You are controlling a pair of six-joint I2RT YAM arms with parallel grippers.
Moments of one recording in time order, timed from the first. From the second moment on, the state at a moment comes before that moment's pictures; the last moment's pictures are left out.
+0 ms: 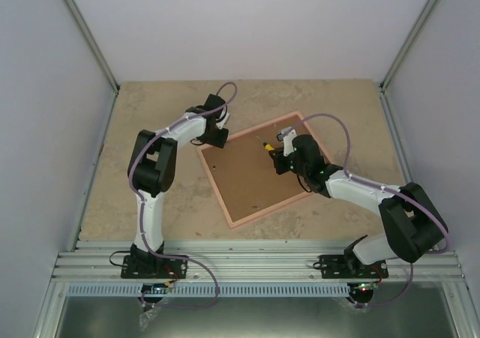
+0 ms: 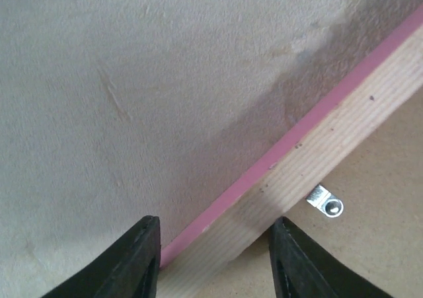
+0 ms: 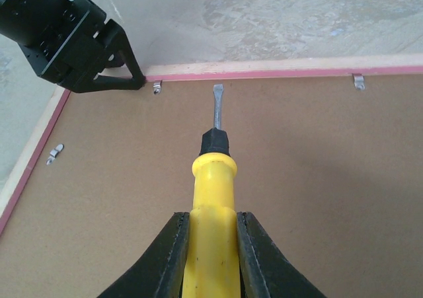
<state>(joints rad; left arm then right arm) -0.38 2.13 1.58 -0.64 -0.01 -0.02 0.60 1.44 0.71 0.19 -0.04 0.18</state>
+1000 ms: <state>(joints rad) -0.38 1.89 1.25 -0.68 0.08 -0.34 0.60 1.47 0.71 0.19 -0.11 0.19</state>
